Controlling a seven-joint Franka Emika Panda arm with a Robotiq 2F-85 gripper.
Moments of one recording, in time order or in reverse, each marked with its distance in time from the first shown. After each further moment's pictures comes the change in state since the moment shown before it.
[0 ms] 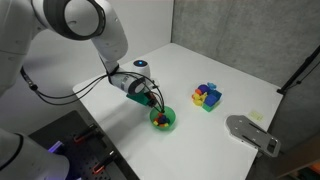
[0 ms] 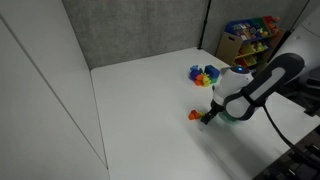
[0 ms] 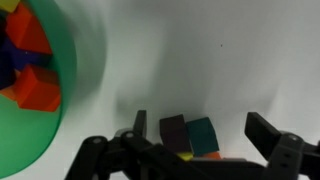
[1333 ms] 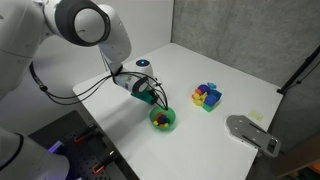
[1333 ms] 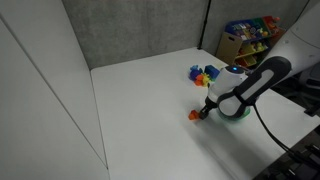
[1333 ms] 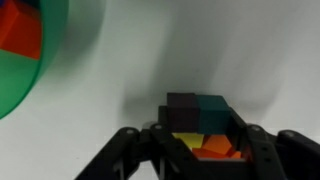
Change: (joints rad) arm 0.013 0.067 -0.010 0.106 -0.004 0.037 -0.003
